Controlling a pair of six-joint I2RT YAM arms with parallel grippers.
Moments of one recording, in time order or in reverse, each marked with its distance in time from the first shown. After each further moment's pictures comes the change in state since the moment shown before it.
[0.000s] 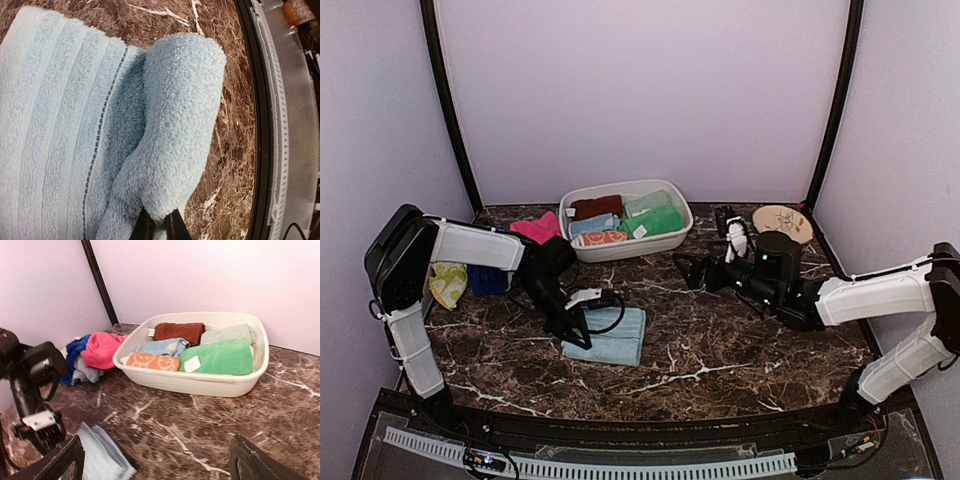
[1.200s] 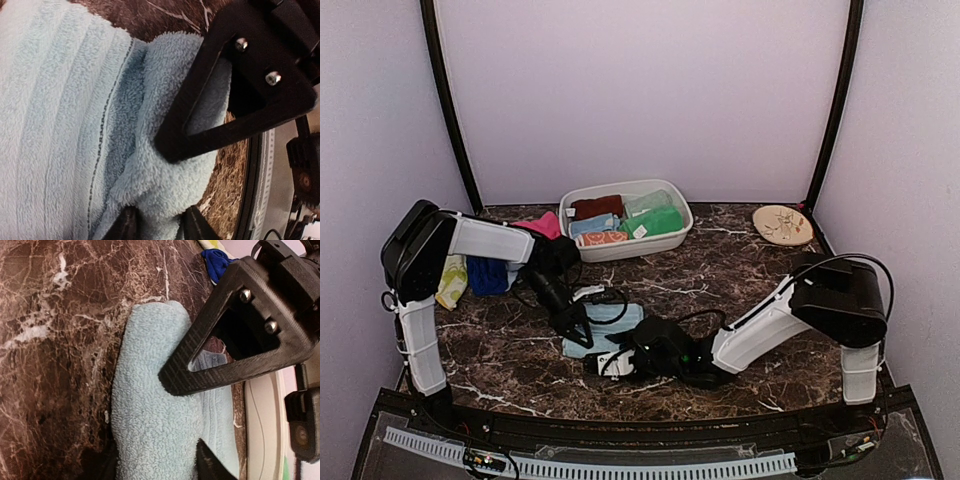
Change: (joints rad) left arm 0.035 0.133 0.126 -0.124 0.053 -0.072; right arm 0.413 0.639 0.301 -0.029 0.144 -1.135
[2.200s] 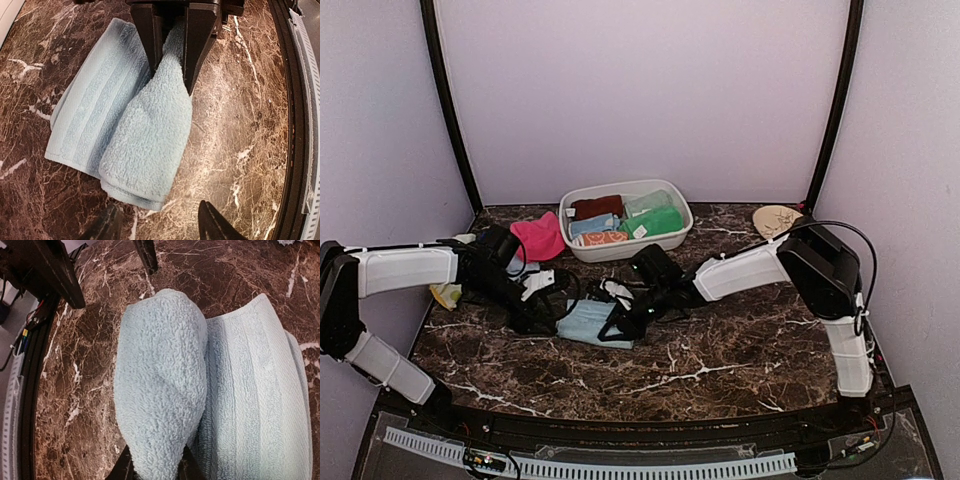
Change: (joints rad) left arm 0.148 -0.558 -0.417 0.288 -0.165 0.075; right arm -0.302 0.131 0.452 -0.620 -0.863 0.756
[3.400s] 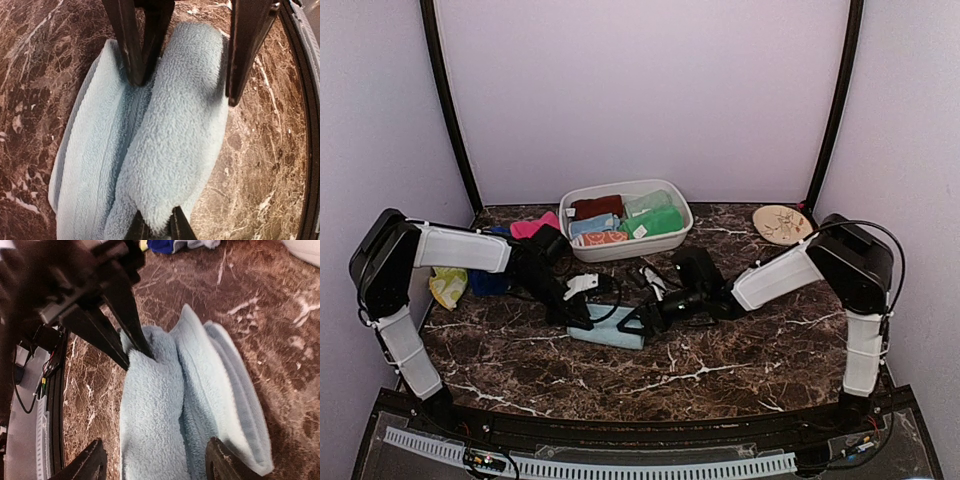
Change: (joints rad) left arm -0.167 0.333 0.218 0.093 -0.023 -0.025; right arm -0.093 -0.144 -0.328 0.385 -0.037 0.397
